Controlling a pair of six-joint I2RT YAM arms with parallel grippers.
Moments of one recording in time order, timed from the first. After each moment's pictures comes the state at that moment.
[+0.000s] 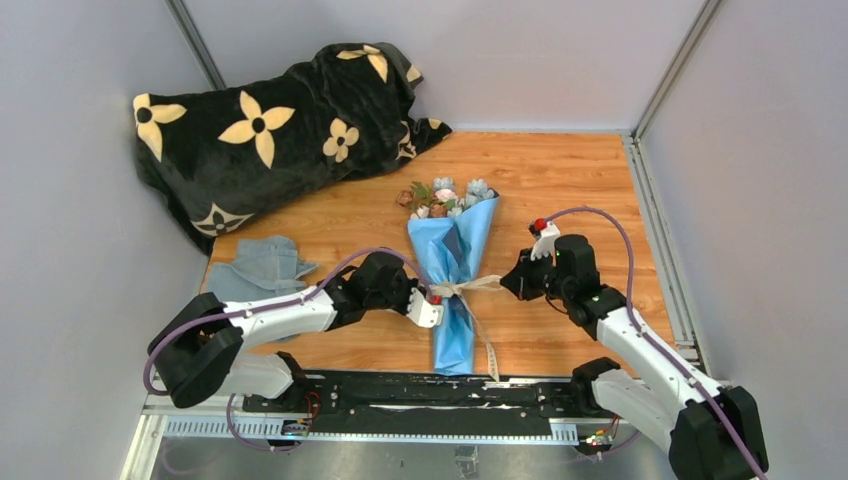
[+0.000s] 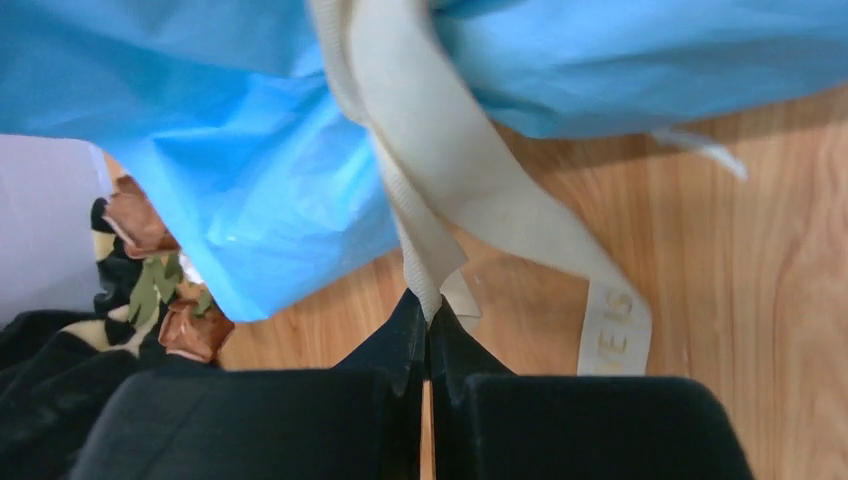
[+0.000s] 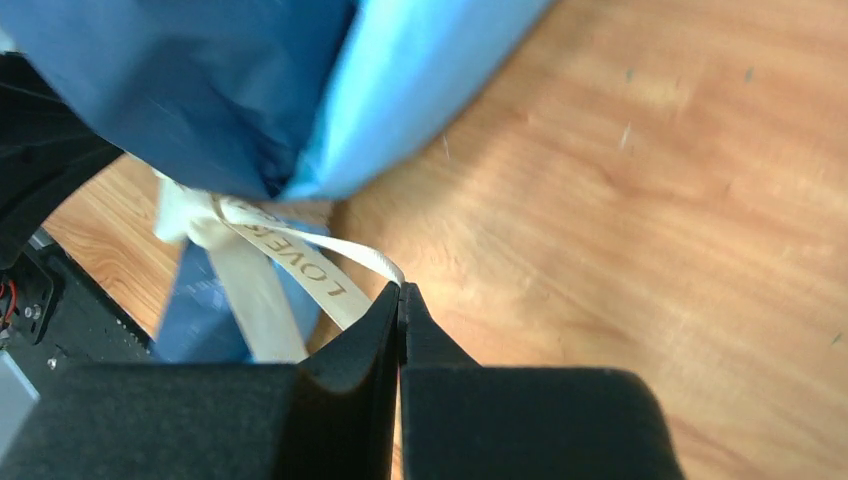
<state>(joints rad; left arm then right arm) -0.85 1.30 0.56 0.05 0.16 1.07 0.37 0.89 0.47 -0.14 -0.37 0.24</state>
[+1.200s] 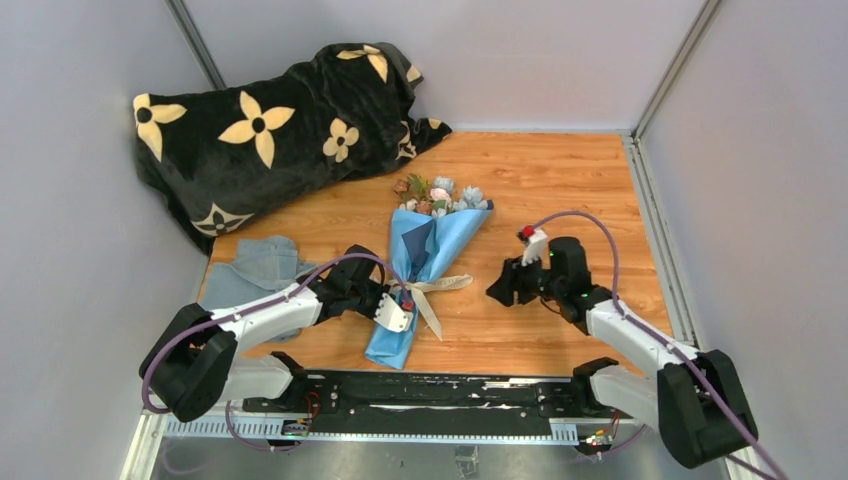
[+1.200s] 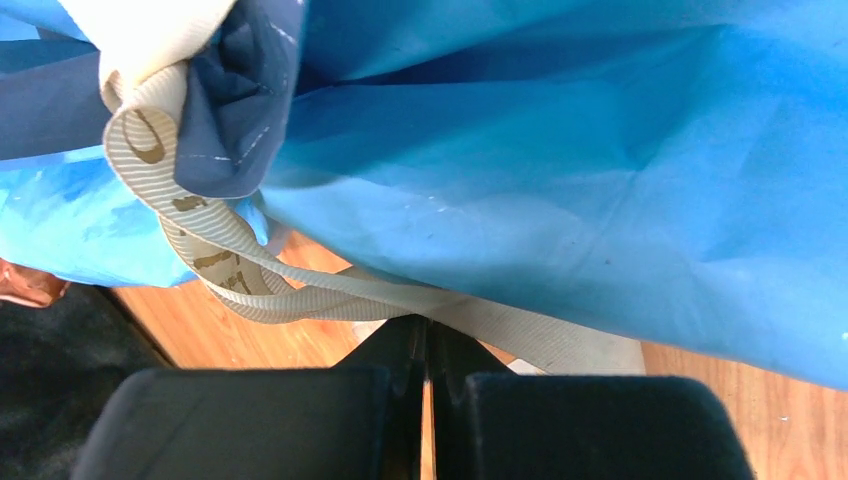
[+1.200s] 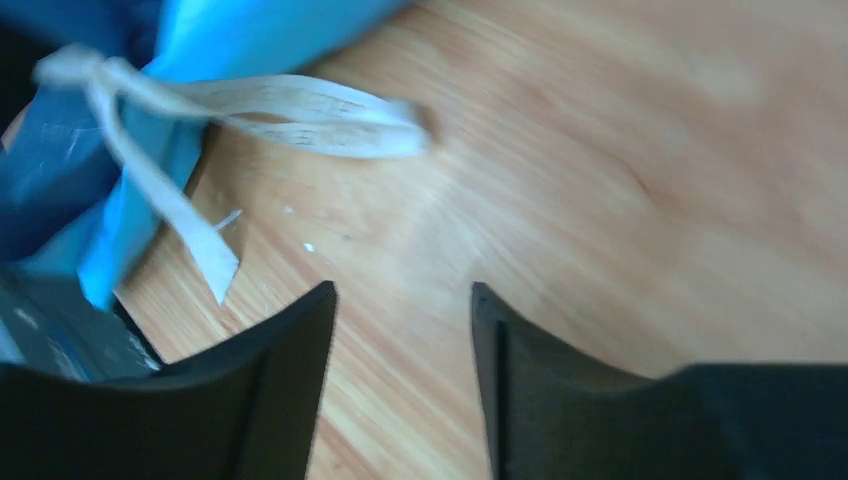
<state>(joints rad) -0.65 1.23 0.51 -0.26 0.15 1.36 0.25 1.05 0.37 -0.01 -0.51 0.22</state>
